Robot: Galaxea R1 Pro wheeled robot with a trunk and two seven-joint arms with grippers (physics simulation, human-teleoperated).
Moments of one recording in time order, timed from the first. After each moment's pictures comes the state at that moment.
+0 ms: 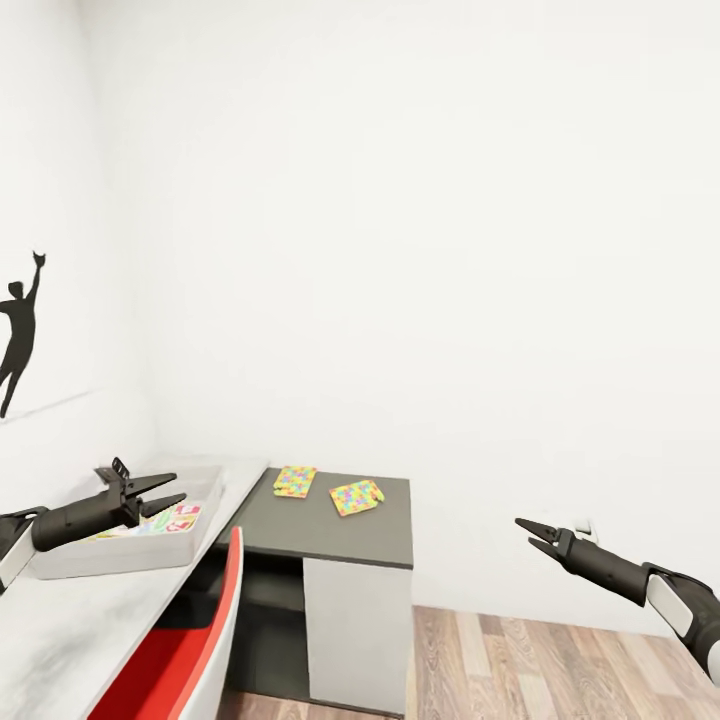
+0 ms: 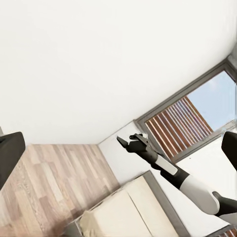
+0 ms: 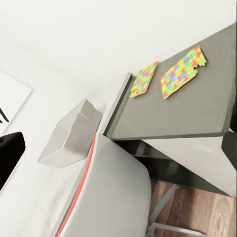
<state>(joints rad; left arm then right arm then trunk) -0.80 0.54 0.02 -0.44 0.39 0.79 -1.57 -0.69 -0.44 -0.03 -0.30 -0.58 0.47 1.10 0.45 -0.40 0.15</state>
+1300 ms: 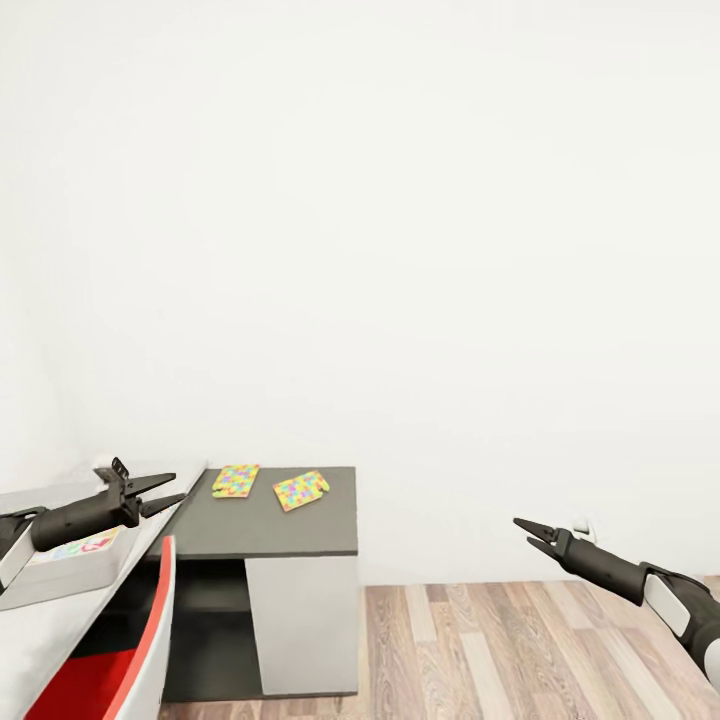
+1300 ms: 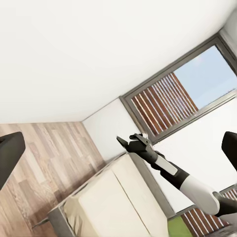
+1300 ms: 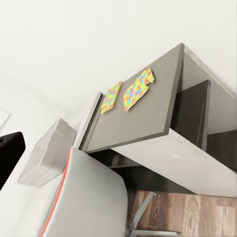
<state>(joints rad) -0.80 0.55 0.02 -0.44 0.39 0.79 -1.57 -0.69 -0.44 -0.03 -0.30 -0.58 0.45 1.10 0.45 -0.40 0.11</state>
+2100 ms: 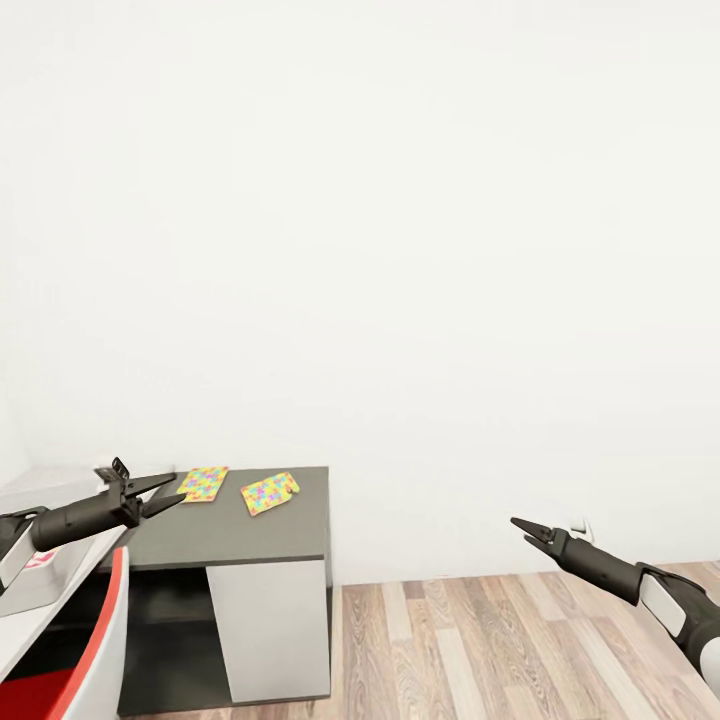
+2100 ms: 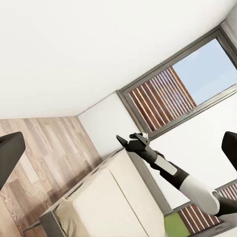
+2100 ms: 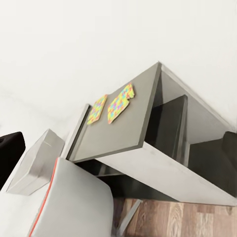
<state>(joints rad) -0.80 0.54 0.02 -0.44 0.39 0.79 -1.57 -0.69 -0.43 -0.02 -0.30 -0.58 0.42 1.10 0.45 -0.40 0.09</state>
